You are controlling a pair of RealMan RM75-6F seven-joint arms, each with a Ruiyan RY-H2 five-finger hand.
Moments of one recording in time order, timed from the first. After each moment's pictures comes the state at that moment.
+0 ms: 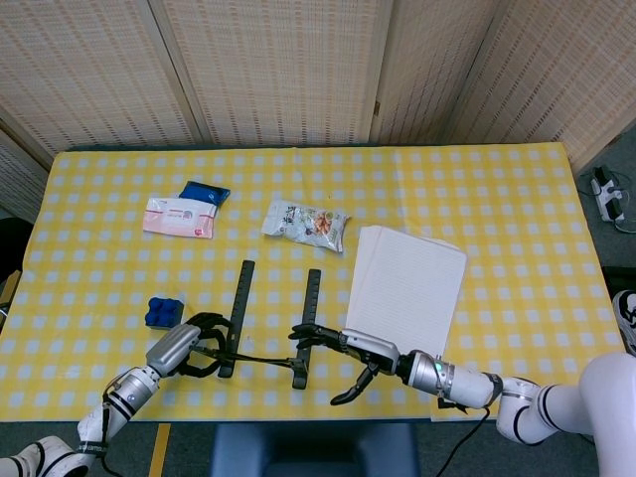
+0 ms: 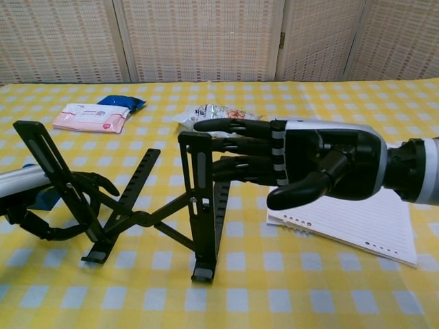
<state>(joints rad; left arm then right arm) -0.55 -1.44 0.10 -1.38 1.59 1.06 -0.51 0.93 -1.45 -0.26 -1.42 -1.84 1.20 1.64</state>
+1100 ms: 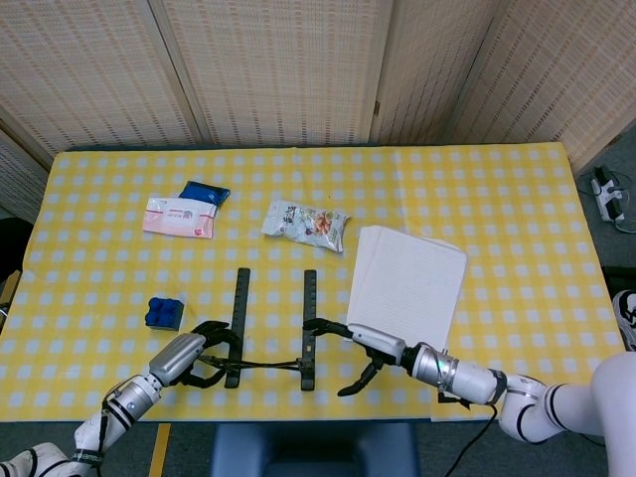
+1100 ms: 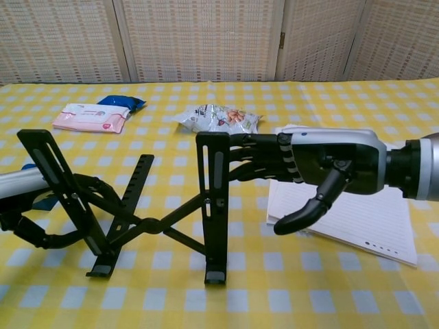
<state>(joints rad) -0.55 -1.37 0.11 -1.53 1.59 1.03 -0.49 0.92 -1.41 -0.23 -1.45 -1.76 1.05 1.28</state>
